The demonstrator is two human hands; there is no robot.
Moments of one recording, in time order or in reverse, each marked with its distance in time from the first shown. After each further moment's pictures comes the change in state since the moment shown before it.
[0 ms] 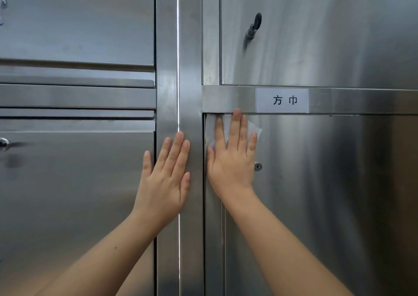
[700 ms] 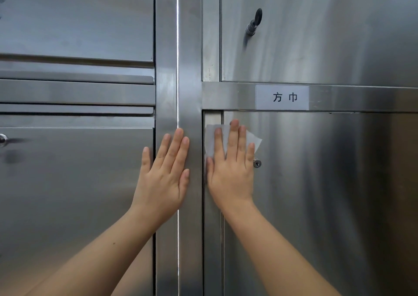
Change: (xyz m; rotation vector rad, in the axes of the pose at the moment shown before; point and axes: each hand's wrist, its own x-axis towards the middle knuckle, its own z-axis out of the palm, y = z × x) left_hand -0.001 -0.002 0.000 0.015 -0.002 -0.002; right_hand -0.022 0.001 0.004 -0.045 0.017 -0.048
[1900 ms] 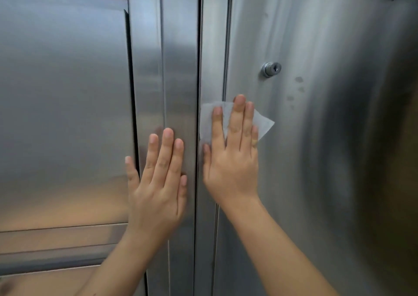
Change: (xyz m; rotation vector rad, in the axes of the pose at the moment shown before) left_hand -0.138 0.054 0.040 -0.031 0.035 -0.108; right_hand -0.111 0.001 0.034 0.343 0.134 -0.088
